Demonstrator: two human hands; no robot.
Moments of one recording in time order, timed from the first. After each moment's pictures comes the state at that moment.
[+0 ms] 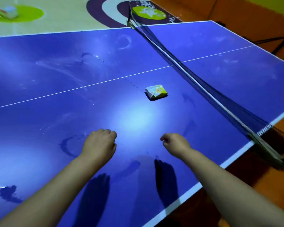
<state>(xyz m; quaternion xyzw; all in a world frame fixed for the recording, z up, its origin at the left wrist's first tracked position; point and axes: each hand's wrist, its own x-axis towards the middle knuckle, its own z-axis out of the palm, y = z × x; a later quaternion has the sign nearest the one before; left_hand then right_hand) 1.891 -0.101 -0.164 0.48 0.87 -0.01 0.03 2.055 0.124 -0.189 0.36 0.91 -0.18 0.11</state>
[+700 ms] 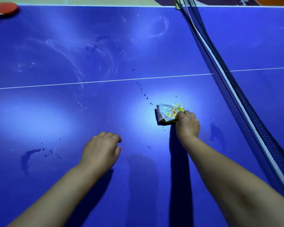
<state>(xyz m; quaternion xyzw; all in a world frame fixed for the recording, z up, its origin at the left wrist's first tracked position) 1.826 0.097 -0.213 0.27 0.96 0.08 0.07 1.844 0.388 -0.280 0.30 0.95 0.00 0.02</state>
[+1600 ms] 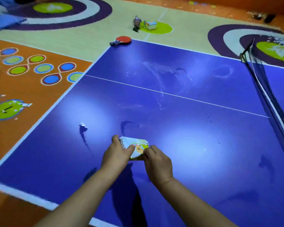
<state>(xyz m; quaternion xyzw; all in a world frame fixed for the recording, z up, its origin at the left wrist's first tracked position) 1.971 -0.140 -0.149 -0.18 0.90 0.38 0.07 1.988 0.010 -0.204 -0.13 0.96 -0.20 -0.16</state>
